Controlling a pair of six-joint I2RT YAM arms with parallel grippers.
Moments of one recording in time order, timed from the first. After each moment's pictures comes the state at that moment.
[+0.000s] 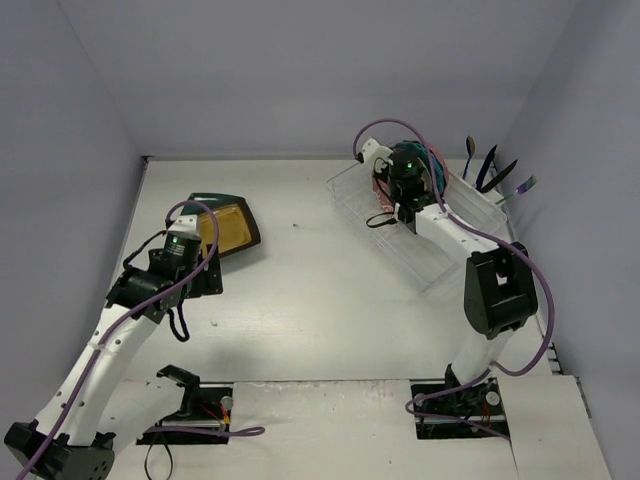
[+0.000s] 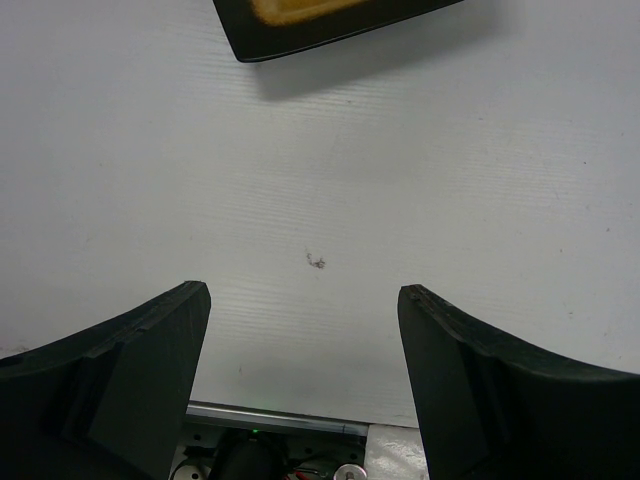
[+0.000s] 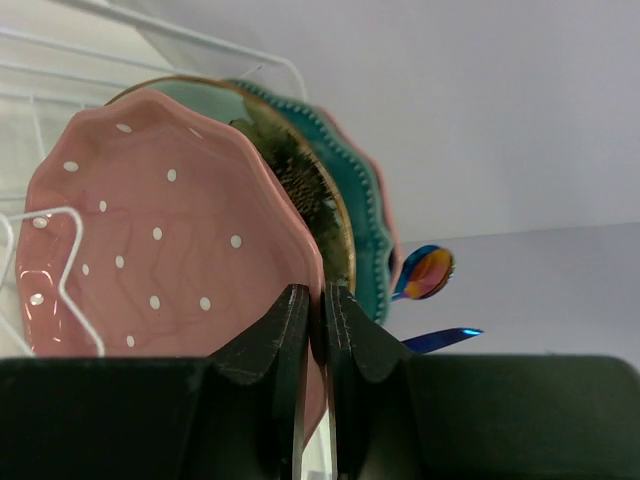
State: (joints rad) left arm -0.36 0.89 1.00 -1.03 -0.31 -0.38; right arm 0.34 1.76 1.28 0.18 0.39 -0.90
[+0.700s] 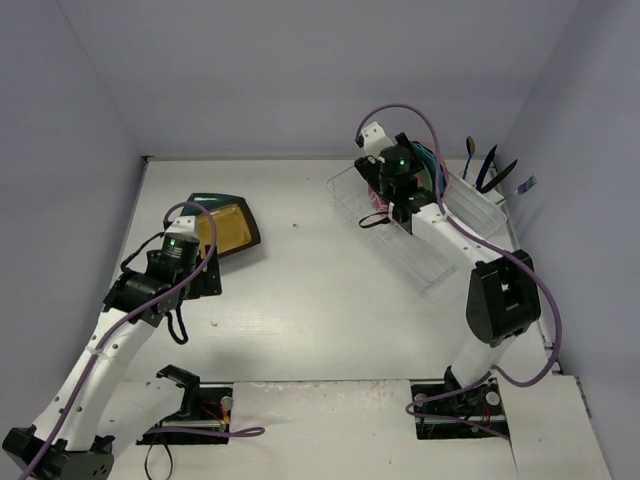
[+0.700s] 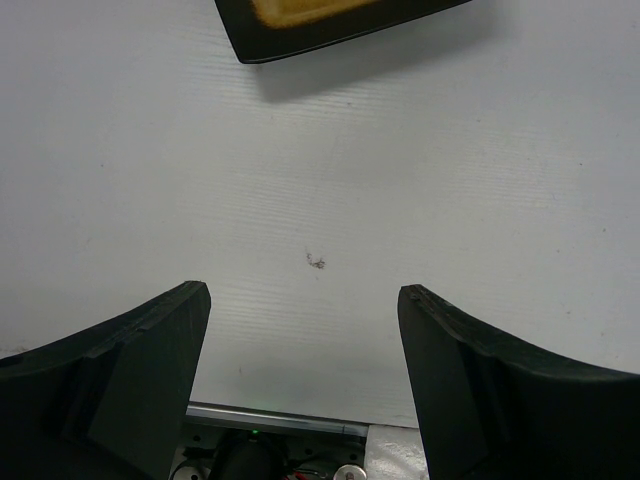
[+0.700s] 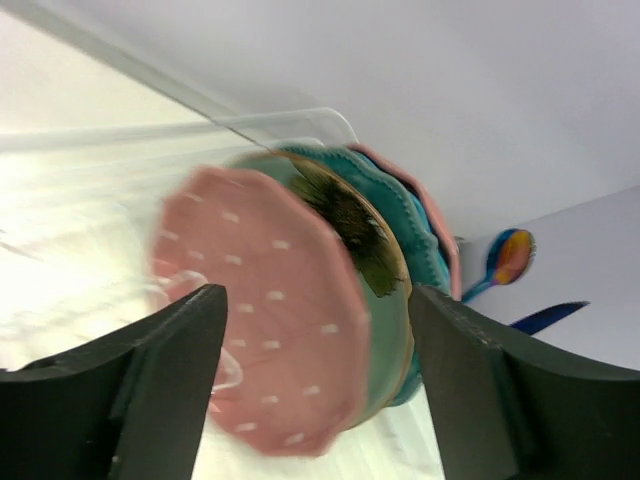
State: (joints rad) left arm -0.36 0.87 1.00 -1.03 -0.32 -0.38; right arm 0.39 1.73 1.32 0.11 0.40 -0.55
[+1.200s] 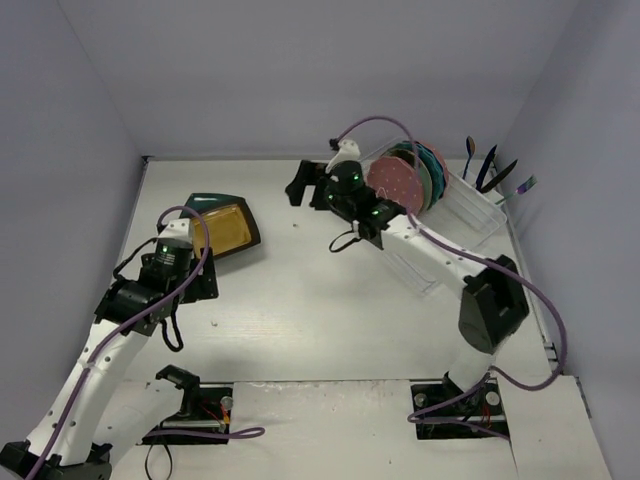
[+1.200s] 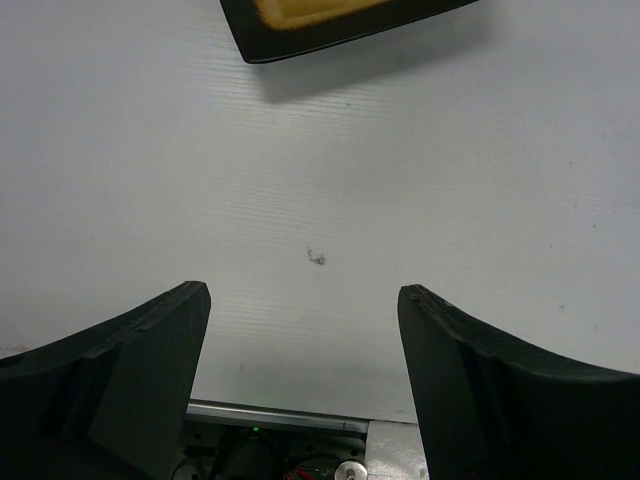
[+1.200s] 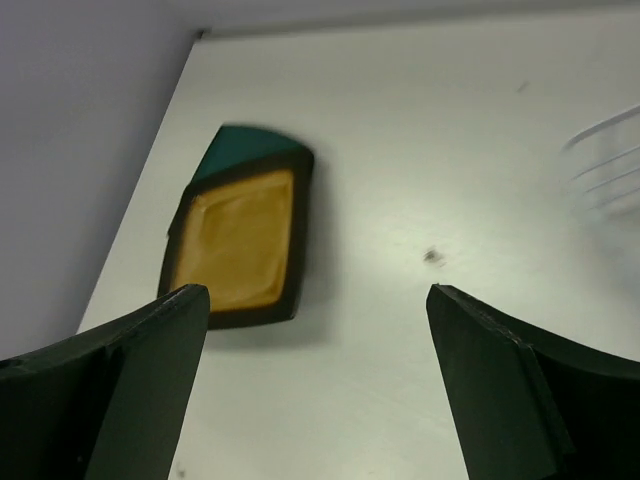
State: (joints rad) left arm -0.36 0.82 1.00 -1.05 -0.32 -0.38; right arm 0.66 1.68 1.39 -0.01 0.12 0.52
